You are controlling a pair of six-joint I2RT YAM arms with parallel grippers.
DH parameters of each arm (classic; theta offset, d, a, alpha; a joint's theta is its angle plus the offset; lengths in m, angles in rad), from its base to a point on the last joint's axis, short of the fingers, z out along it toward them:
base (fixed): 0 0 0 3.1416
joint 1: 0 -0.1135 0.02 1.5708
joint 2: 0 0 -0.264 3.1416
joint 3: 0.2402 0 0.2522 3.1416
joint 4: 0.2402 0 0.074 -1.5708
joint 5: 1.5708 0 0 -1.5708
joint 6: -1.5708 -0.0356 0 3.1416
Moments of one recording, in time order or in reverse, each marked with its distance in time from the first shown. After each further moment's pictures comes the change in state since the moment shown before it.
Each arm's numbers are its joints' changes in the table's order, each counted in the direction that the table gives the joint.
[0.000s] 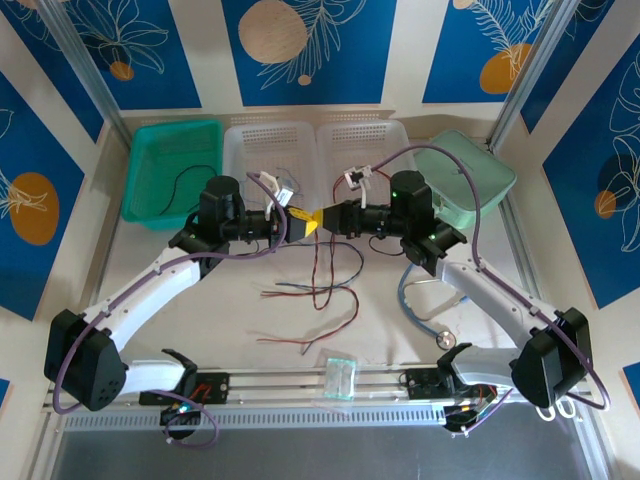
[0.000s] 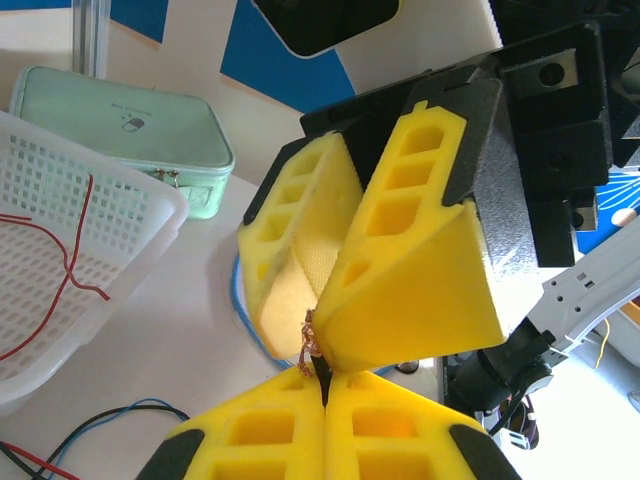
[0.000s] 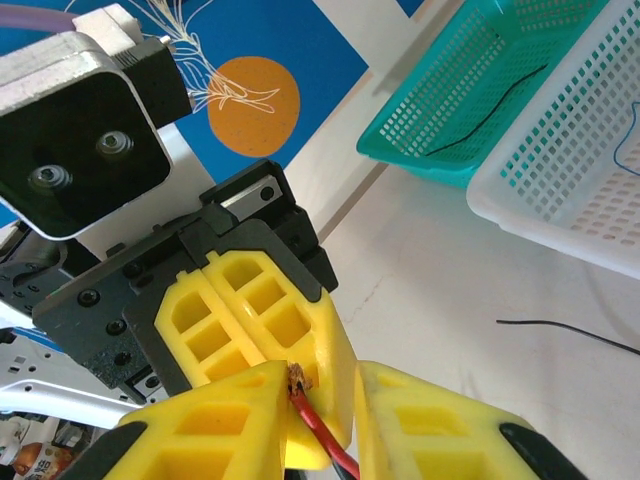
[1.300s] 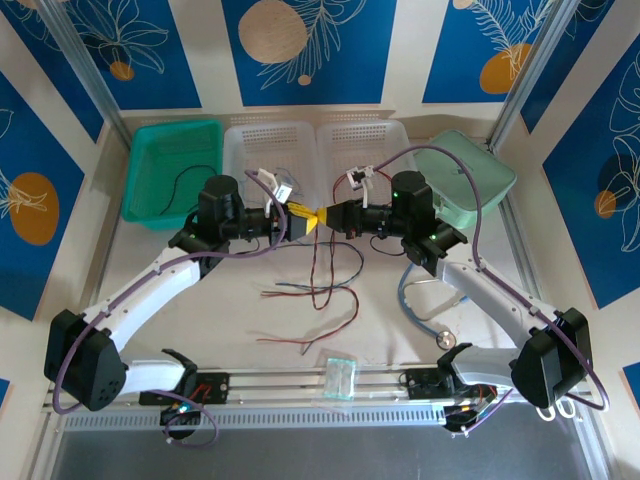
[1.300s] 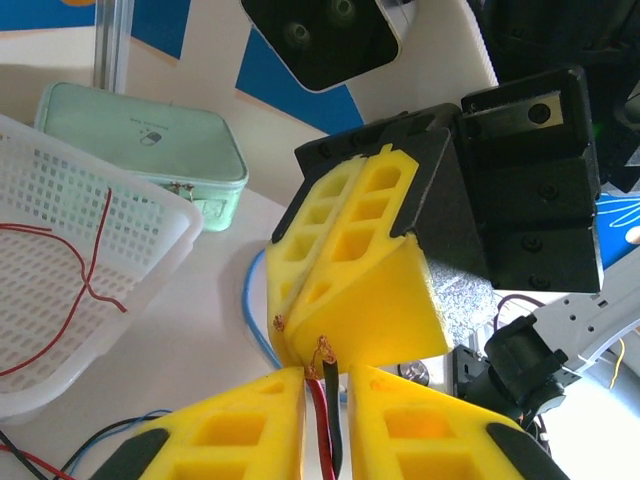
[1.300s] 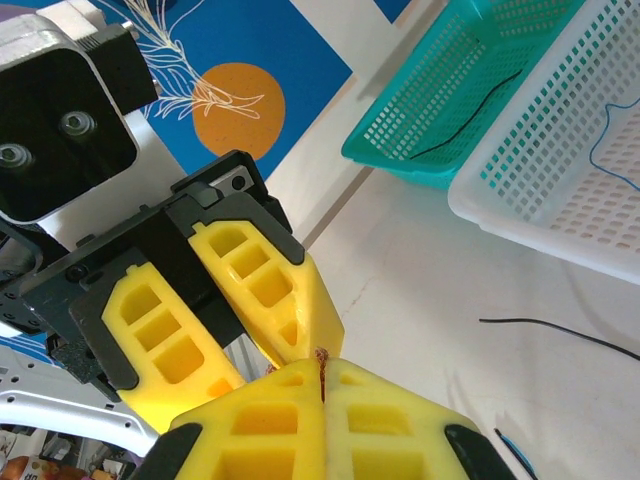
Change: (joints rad) left arm 0.000 0.000 0.002 -0.035 -0.036 0.031; right arm 0.004 0.003 -0.006 0.001 0.016 0.002
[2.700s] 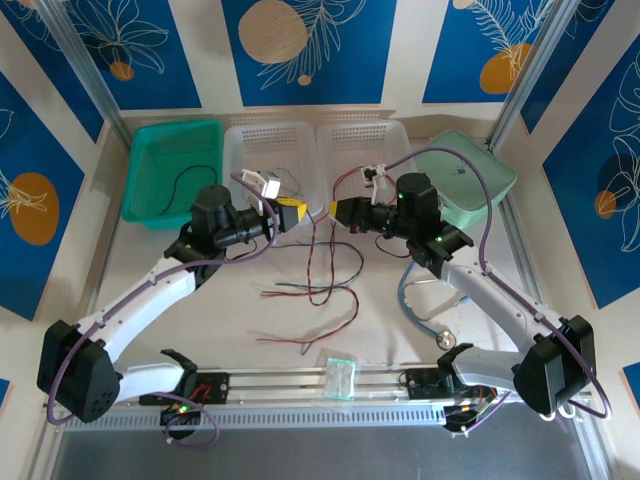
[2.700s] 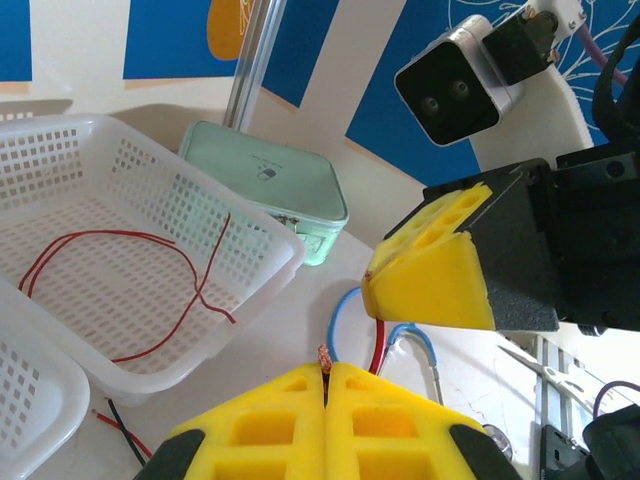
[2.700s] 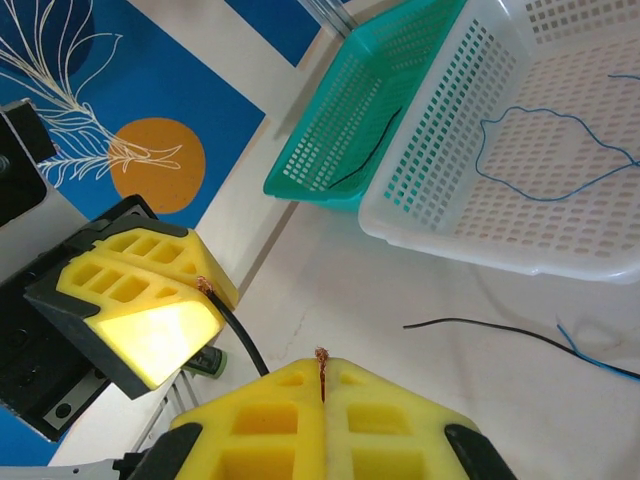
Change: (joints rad) left arm -0.008 -0.065 -0.087 -0.095 -0.257 0.088; right arm 0.028 -0.032 -0.015 0.065 0.174 -0.050
